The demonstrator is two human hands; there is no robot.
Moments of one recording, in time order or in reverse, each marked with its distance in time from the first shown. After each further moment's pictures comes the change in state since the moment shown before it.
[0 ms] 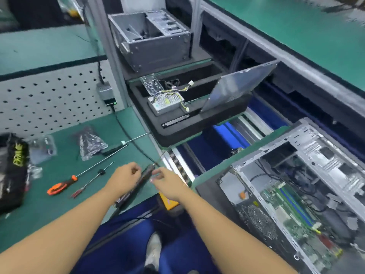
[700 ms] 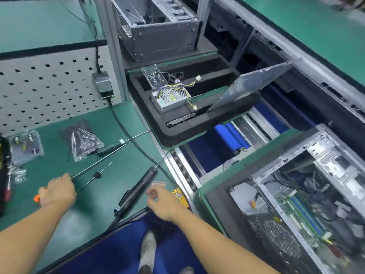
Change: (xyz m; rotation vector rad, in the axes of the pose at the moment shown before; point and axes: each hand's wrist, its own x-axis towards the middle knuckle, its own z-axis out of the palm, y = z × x) left_hand 0.038 -0.176 -0.052 0.602 0.053 -0.447; right_hand 0.022 0.013 0.048 -0.145 -0.064 0.079
